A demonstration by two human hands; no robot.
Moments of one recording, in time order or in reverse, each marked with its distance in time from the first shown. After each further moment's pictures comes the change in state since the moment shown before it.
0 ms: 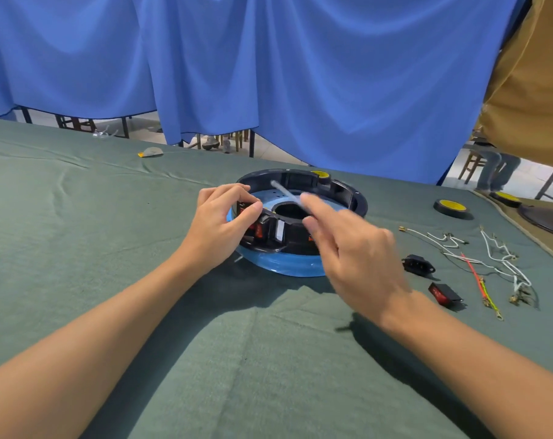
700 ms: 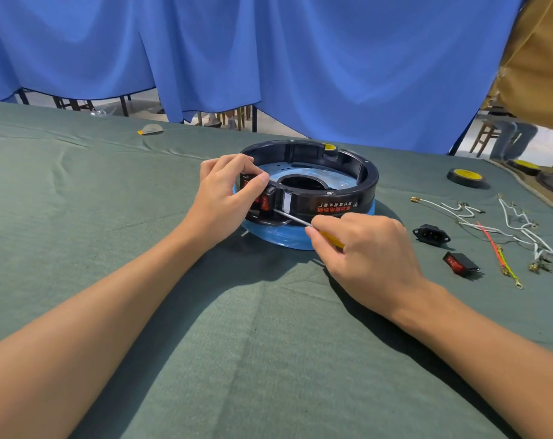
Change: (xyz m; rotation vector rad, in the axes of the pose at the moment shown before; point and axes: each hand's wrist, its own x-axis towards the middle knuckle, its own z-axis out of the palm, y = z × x) left_hand -0.001 -0.001 0.001 0.001 -0.029 0.009; right_hand -0.024 -0.006 -0.002 -0.080 -0.169 -0.004
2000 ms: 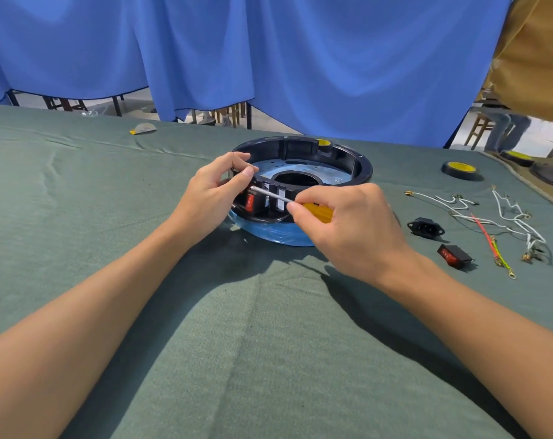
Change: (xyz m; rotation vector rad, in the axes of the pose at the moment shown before) left_hand 0.009 -0.017 -0.006 -0.211 -0.112 -0.018; right_hand 0.024 -0.011 -0.010 0.280 -0.020 0.117
